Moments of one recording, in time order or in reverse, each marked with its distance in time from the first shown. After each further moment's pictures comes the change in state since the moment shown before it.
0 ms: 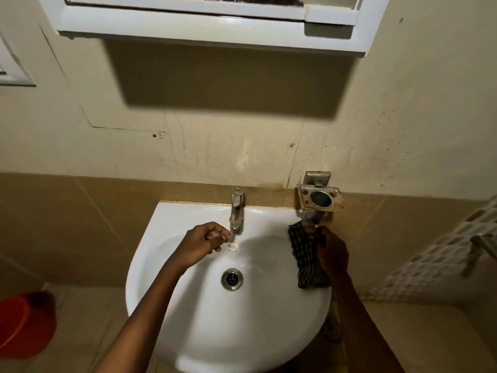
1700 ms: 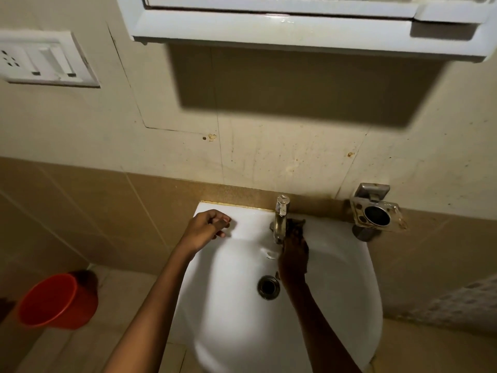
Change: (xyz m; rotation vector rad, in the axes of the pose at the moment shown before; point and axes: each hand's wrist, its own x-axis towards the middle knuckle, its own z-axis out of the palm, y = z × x) left_hand 0.015 -0.018 -0.082 -0.108 0.207 -0.113; right_hand -0.041 -0.137 0.144 -0.007 -0.035 -0.111
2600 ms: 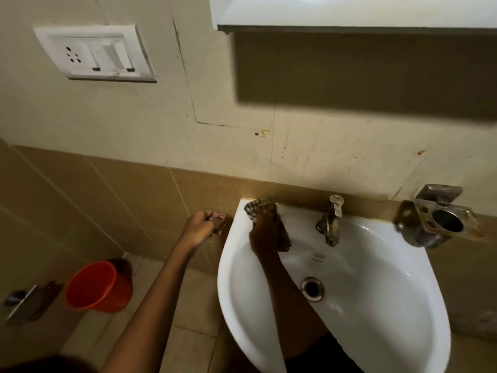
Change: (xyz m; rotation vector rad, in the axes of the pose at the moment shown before) left_hand 0.011 -0.048 -0.096 0.019 0.139 -0.141; right_hand -0.002 -0.166 0.086 0.099 -0.164 -0.166
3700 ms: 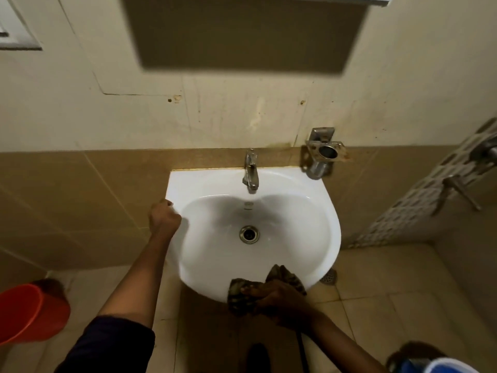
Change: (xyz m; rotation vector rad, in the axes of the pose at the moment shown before) left_hand -0.011 -0.049 0.075 0.532 0.154 0.086; right_hand -0.265 0.123 -0.167 0.078 -0.527 -0.536
